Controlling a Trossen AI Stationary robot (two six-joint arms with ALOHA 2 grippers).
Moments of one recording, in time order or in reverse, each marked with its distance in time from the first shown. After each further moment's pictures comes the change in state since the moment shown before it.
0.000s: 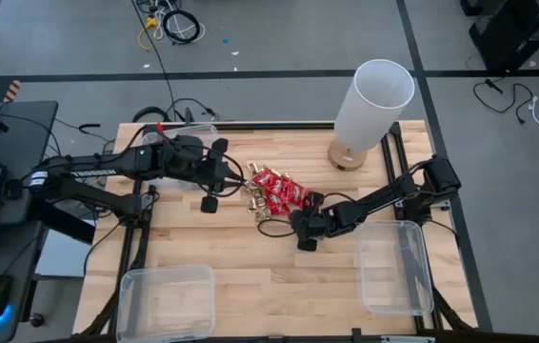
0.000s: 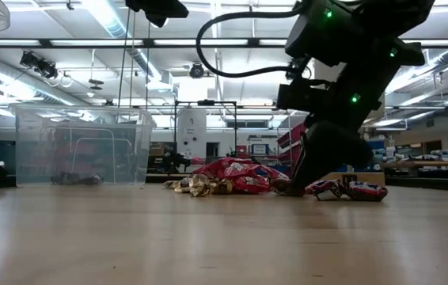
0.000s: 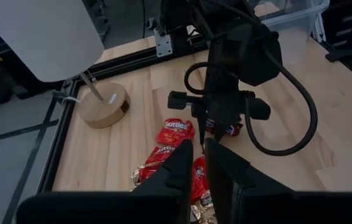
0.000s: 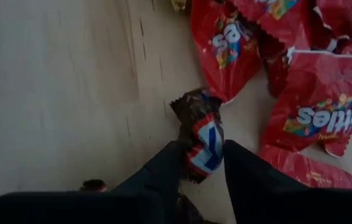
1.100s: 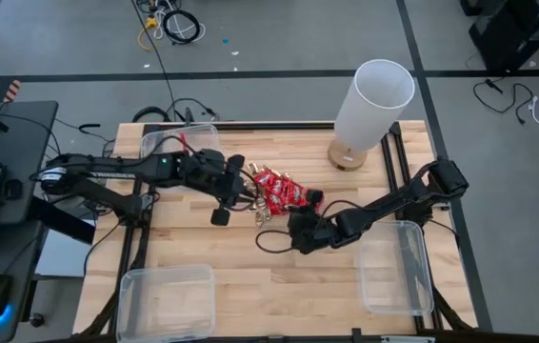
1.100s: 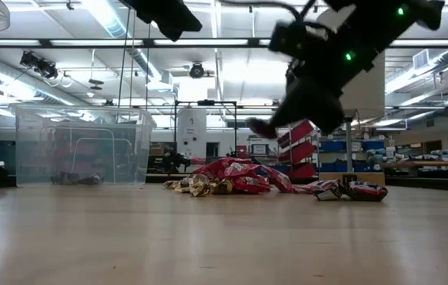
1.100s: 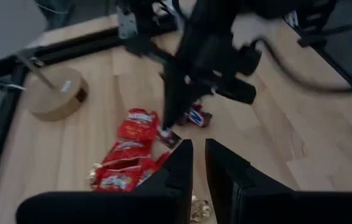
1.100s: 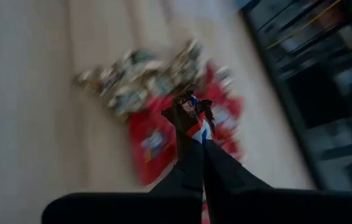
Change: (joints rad) left arm -0.071 0.149 -0.001 0.045 0.044 -0.048; right arm 0.115 -0.045 0.111 0.007 0.422 -0.181
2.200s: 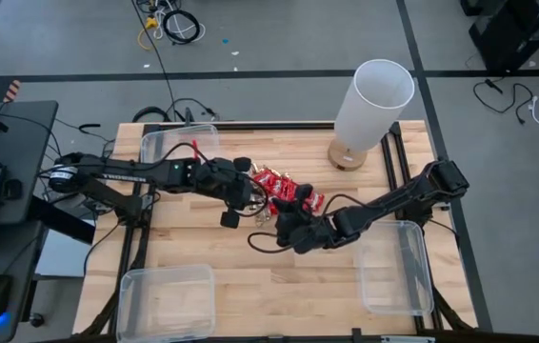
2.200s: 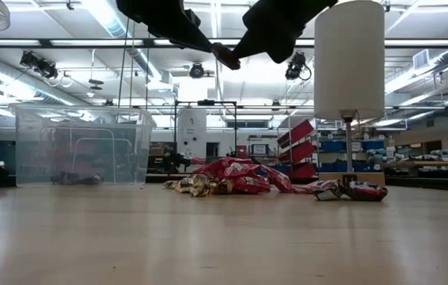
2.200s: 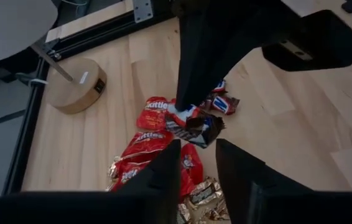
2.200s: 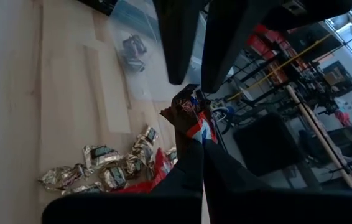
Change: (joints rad) left arm -0.033 0.074 0.000 0.042 -0.147 0.060; right arm 0.002 -0.002 0.201 0.103 0.111 -0.298
